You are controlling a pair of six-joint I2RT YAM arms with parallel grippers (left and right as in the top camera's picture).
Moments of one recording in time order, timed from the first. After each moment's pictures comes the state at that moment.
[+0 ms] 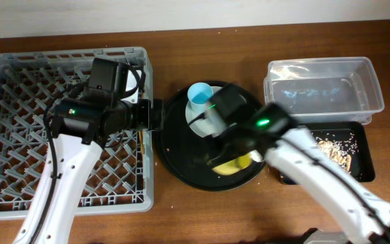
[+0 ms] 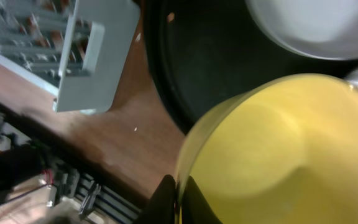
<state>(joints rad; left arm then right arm) -0.27 1.44 1.49 -1.10 0.12 -0.19 0.68 1.54 1.44 -1.16 -0.23 0.33</state>
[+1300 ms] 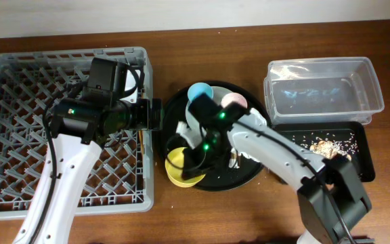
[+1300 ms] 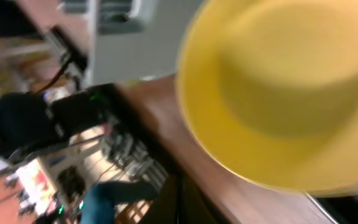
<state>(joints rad) -0.26 1.44 1.49 -1.10 0.12 -0.19 0.65 1.81 1.32 -1.00 -0.77 0.14</state>
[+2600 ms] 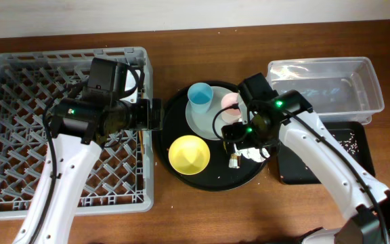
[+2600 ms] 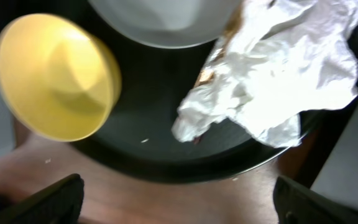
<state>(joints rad) -0.26 1.44 1.49 -1.10 0.12 -0.19 0.40 1.58 1.31 -1.13 -0.15 0.25</state>
